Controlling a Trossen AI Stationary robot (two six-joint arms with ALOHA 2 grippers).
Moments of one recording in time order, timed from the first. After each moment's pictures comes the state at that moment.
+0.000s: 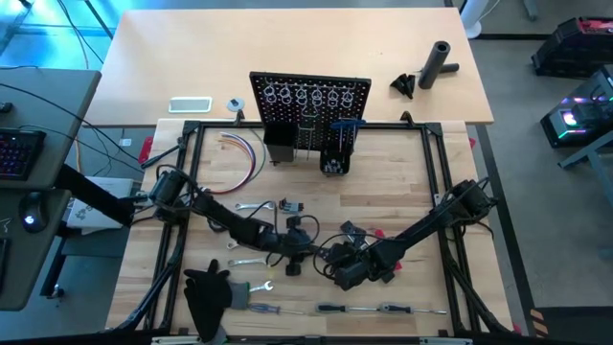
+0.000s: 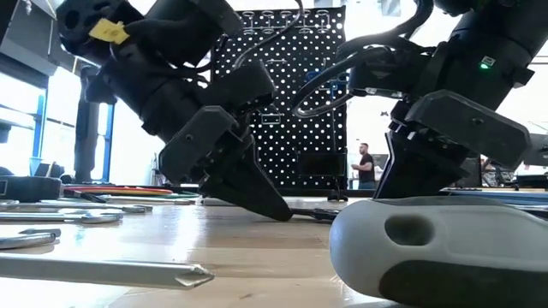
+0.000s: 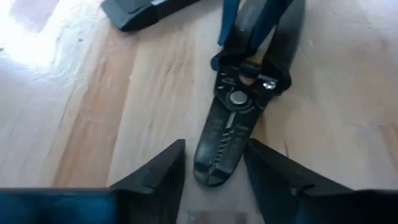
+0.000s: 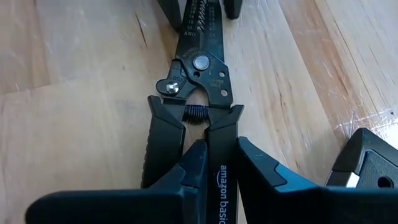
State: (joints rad) left arm -0.31 2.01 0.89 0.32 -0.29 -0.19; right arm 0.52 1.98 1.09 -0.38 0.46 0.70
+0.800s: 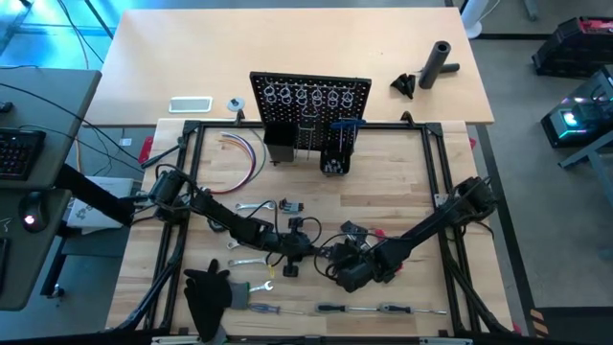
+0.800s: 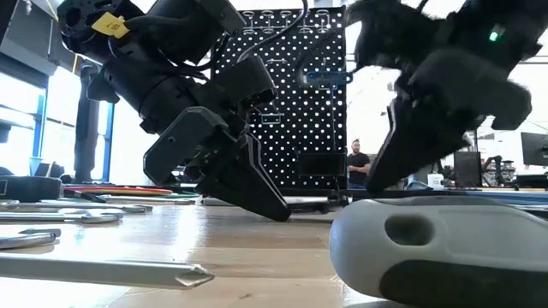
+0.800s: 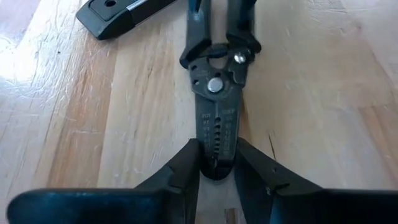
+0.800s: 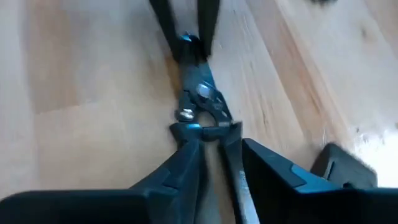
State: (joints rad) left arm -0.32 1.98 0.89 0.31 -0.24 -0.10; right arm 0.55 1.88 1.09 -0.40 0.55 0.68
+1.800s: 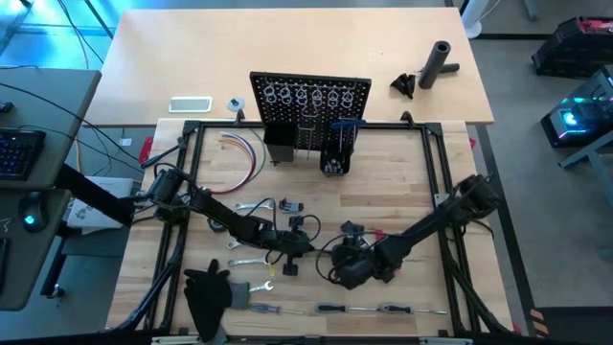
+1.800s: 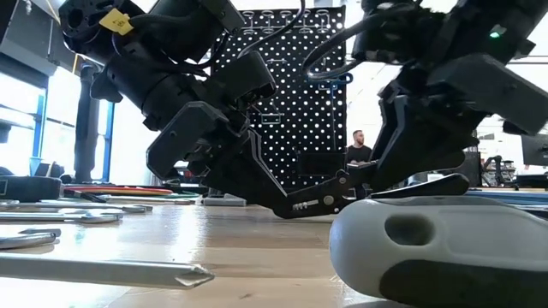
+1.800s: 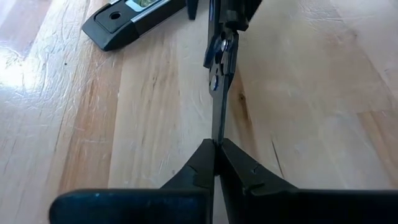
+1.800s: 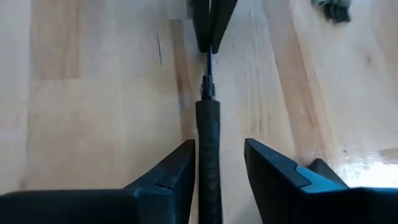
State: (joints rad) left arm -0.32 1.97 0.89 0.34 -0.22 -0.07; right arm 0.52 1.86 1.09 -0.42 0.50 0.49
